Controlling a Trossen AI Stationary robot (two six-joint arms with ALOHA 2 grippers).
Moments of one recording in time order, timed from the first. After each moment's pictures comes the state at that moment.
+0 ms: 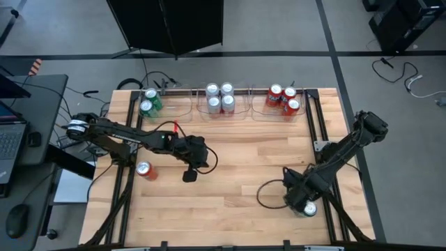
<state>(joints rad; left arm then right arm) -0.07 1.41 0.83 -0.22 0.13 0.00 0.70 1.49 1.09 -1.27 -0.11 1.31</state>
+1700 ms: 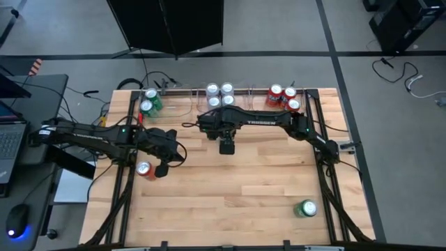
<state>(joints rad) -0.07 0.87 0.64 -0.47 0.10 -0.06 -0.12 2.32 2.22 -1.42 0.14 -0.06</state>
